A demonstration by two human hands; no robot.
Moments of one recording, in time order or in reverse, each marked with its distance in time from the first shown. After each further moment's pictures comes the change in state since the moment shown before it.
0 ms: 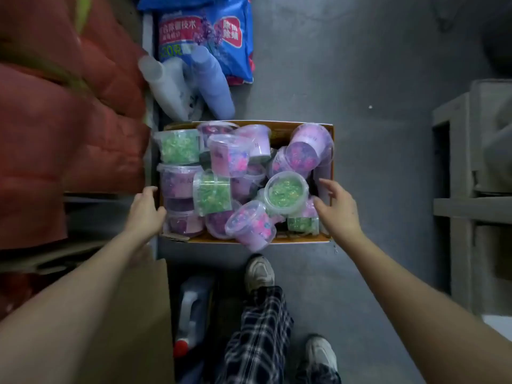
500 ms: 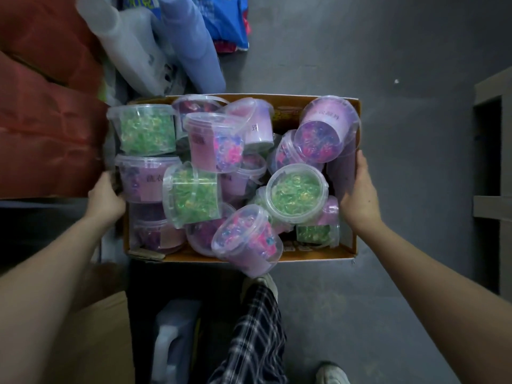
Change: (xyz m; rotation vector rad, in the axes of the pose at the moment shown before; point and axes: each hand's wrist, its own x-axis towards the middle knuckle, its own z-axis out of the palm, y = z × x) left_hand 0.123 -0.052 0.063 -0.141 0.140 -0.041; right_hand 0.099 0.094 0.053 -0.121 0.083 0.037
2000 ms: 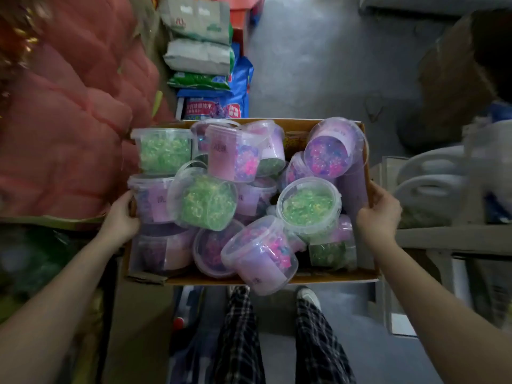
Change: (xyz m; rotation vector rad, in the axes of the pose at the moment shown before) left_hand -0.269 0.118 -0.295 -0.291 -0.016 0.300; right_hand -0.192 -0.175 -0.327 0.107 0.328 -0.095
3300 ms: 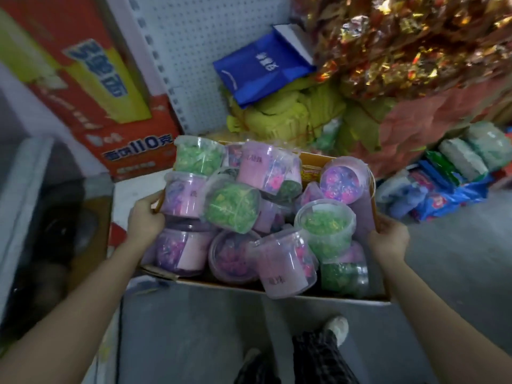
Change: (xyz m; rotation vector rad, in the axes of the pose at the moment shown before) left_hand -0.801 -0.044 0.027 -0.306 1.077 -0.763; right_hand -0.390 -0.026 -0.119 -0.101 -0.709 -0.830
